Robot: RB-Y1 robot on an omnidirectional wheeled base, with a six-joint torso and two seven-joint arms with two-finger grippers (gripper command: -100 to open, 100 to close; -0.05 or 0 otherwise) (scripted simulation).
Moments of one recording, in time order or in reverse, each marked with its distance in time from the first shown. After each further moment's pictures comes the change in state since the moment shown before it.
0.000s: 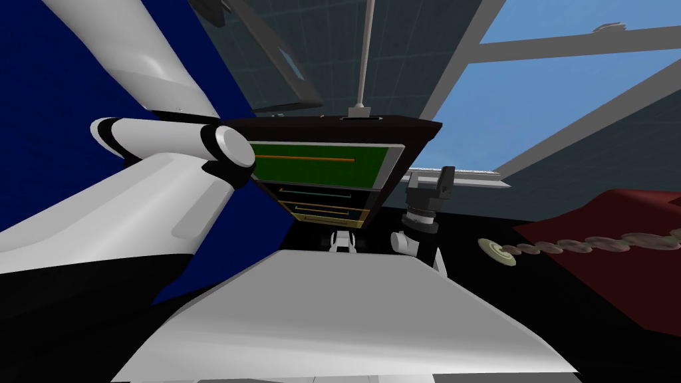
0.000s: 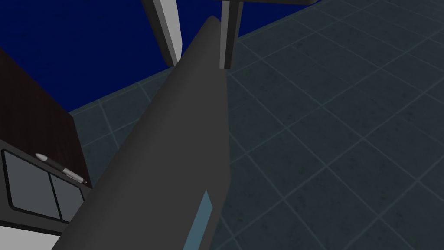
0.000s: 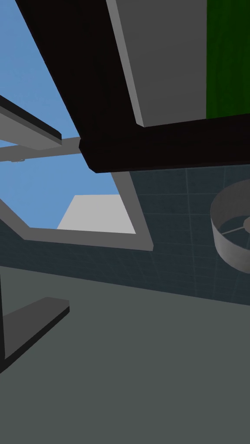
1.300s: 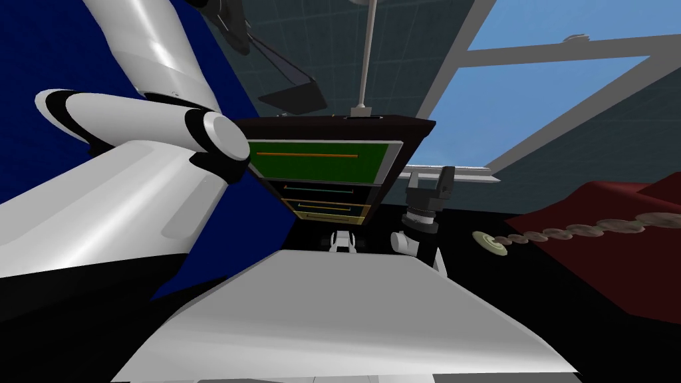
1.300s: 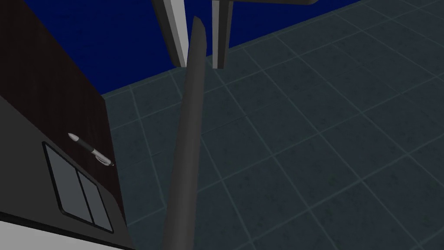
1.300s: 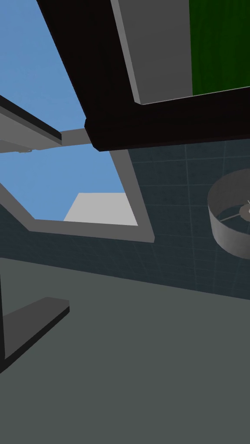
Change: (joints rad) left arm -0.089 0.003 -0.073 0.354 -0.003 -0.207 0.140; right arm 0.000 0.000 0.000 0.000 0.000 0.000 0.000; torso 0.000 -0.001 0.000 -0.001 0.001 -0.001
